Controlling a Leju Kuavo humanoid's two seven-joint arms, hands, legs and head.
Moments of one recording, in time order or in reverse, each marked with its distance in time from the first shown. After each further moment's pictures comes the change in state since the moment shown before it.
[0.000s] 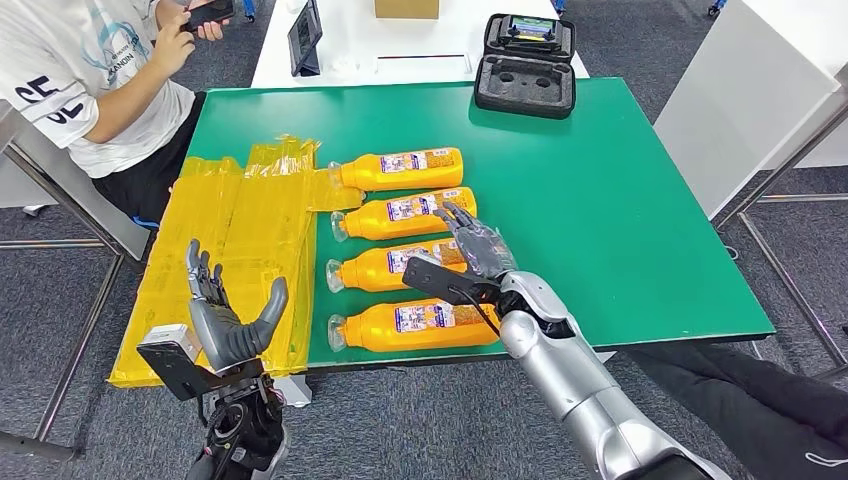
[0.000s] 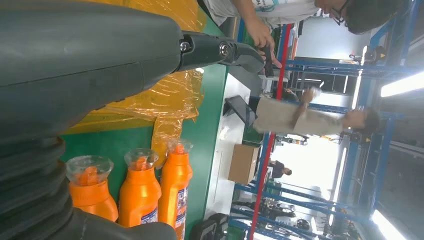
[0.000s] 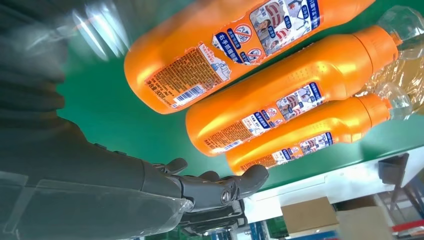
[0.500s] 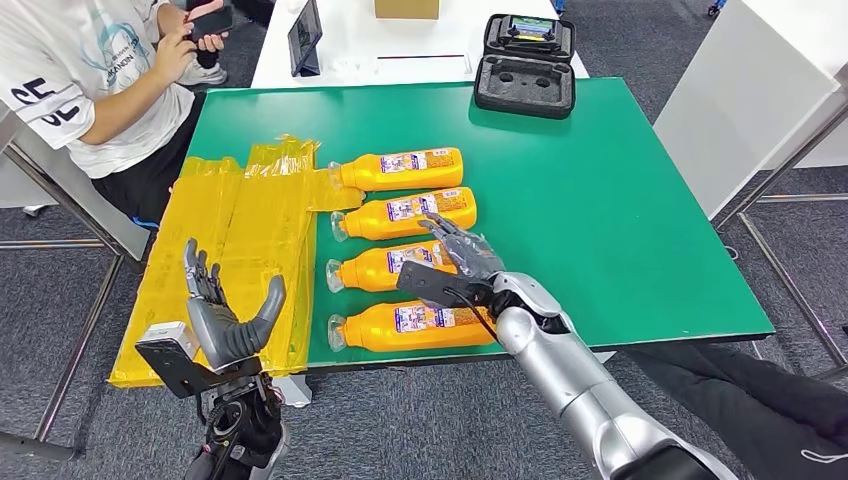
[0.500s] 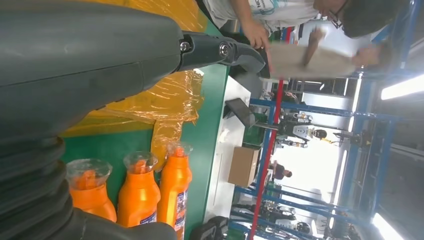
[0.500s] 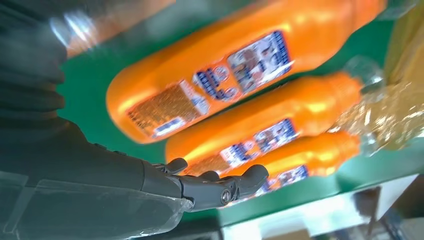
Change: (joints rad) left arm -0.007 0.000 0.011 0.009 0.003 0.001 0.000; right arm -0.031 0.001 0.045 0.040 -0.115 0.091 -0.047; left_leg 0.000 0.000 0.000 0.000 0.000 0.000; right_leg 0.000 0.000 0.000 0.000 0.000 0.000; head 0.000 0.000
